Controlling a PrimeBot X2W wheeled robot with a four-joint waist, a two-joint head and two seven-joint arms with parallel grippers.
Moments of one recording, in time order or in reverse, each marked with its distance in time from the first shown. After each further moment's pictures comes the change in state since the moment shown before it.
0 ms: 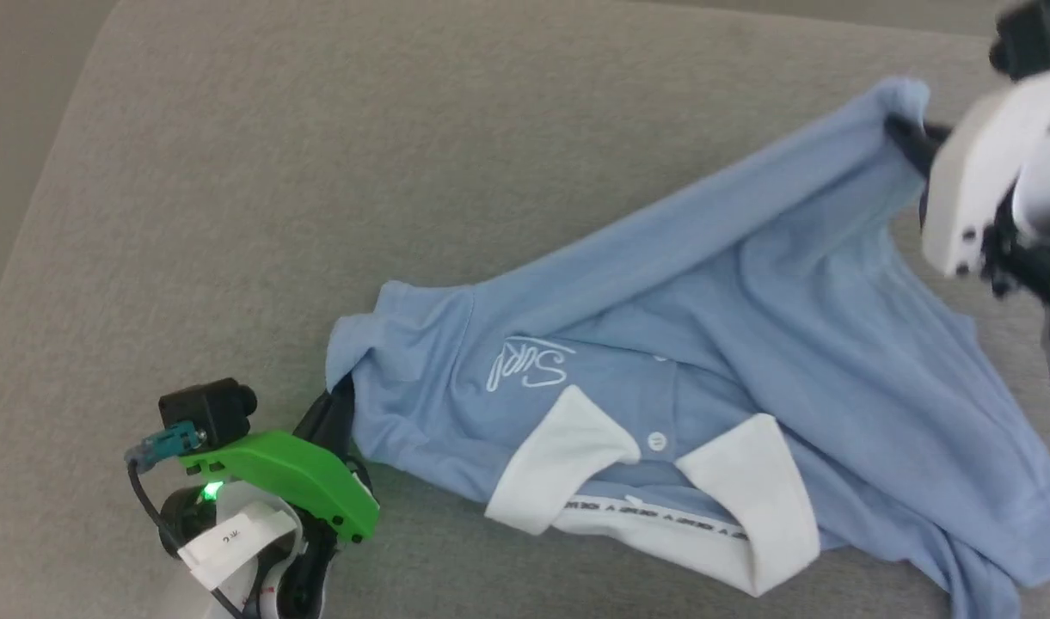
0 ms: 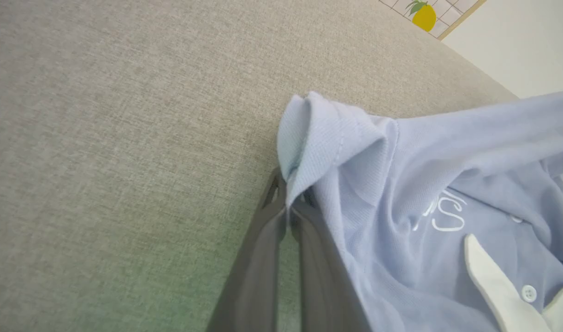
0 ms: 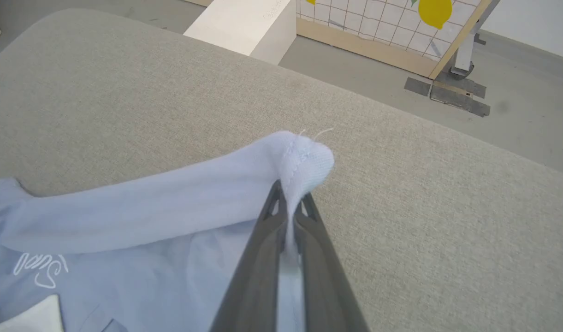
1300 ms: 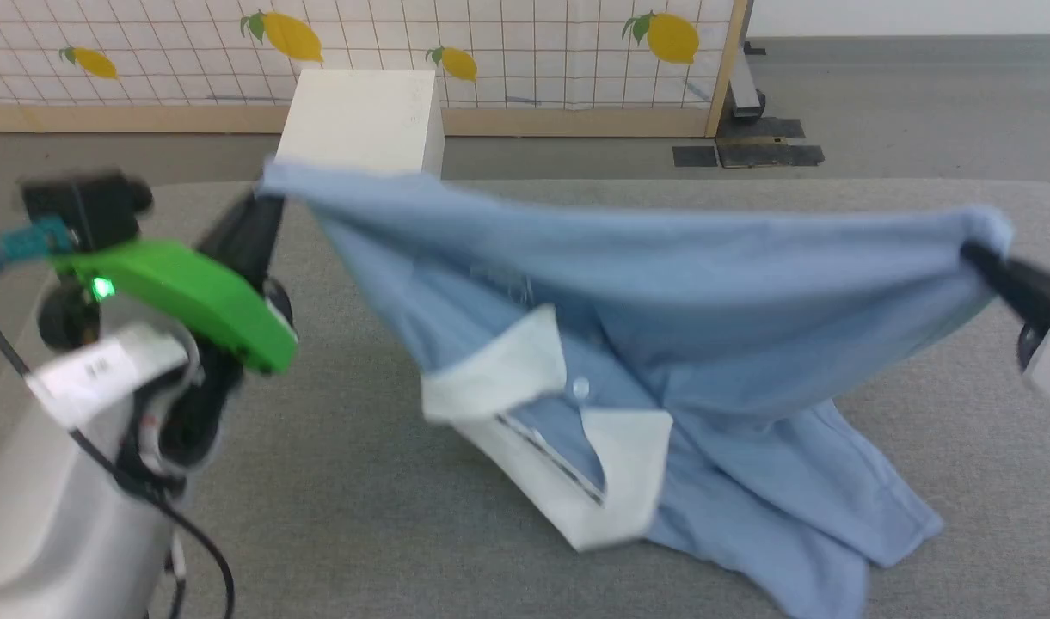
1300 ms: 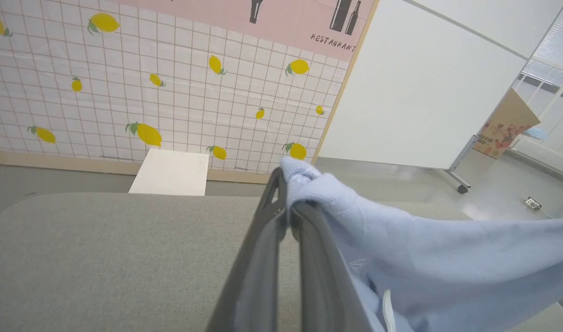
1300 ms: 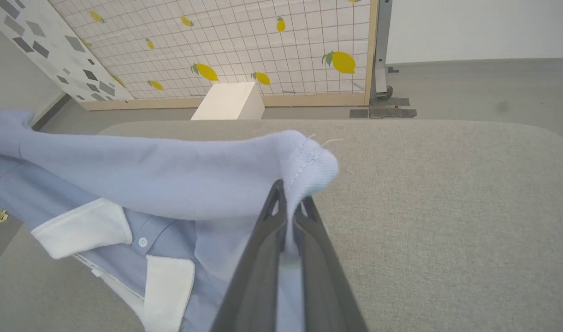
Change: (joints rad) left arm -0.289 0.154 0.053 -0.102 -0.032 -0.061 0.165; right arm 0.379 0.033 -0.297 -0.314 0.200 0.000 0.095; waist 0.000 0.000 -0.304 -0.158
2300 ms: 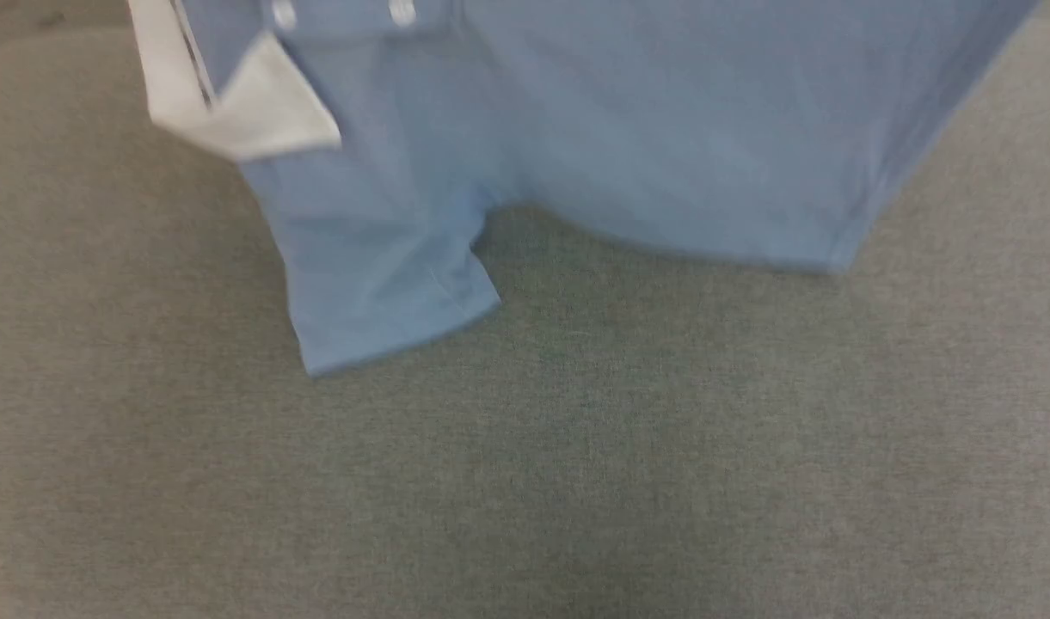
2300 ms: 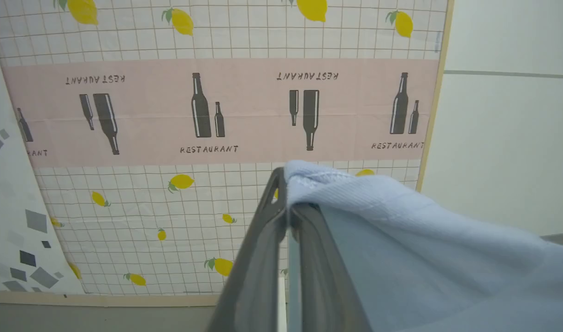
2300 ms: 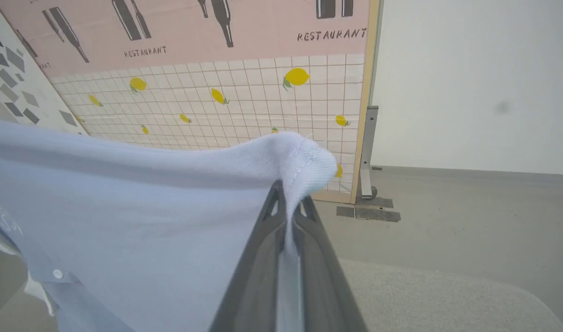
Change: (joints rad) left arm -0.963 0.060 -0.005 0.409 0.201 -0.036 0.118; right arm -0.843 0.094 -0.011 0.228 -0.230 0.000 0.082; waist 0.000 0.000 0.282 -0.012
